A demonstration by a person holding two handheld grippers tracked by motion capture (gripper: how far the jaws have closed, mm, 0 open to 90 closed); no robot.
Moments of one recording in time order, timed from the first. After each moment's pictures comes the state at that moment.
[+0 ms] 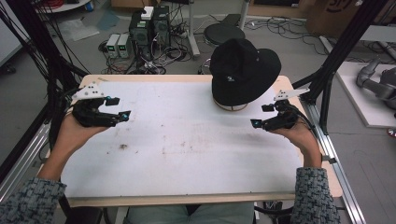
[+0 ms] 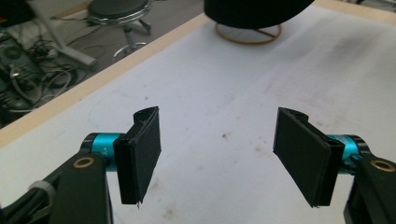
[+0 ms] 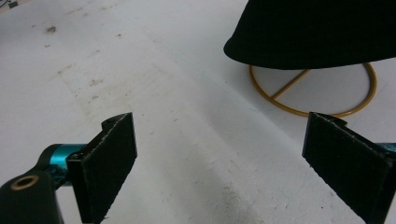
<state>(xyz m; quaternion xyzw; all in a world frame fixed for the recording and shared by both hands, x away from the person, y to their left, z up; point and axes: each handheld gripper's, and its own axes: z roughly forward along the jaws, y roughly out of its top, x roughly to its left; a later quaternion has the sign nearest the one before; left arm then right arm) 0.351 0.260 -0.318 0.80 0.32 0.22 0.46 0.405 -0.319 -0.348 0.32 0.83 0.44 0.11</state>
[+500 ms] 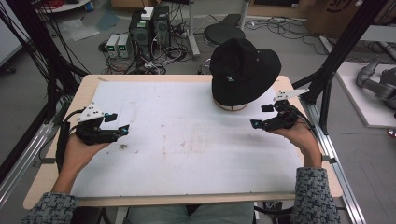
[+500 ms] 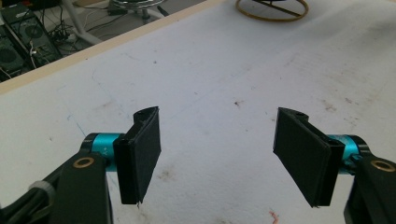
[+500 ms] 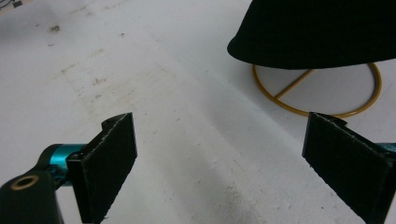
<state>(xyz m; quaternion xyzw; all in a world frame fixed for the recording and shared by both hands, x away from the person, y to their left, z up) 0.337 0.268 -0.370 0.78 0.36 0.24 0.46 0.405 -0.318 -0.348 0.31 0.83 0.44 0.11</state>
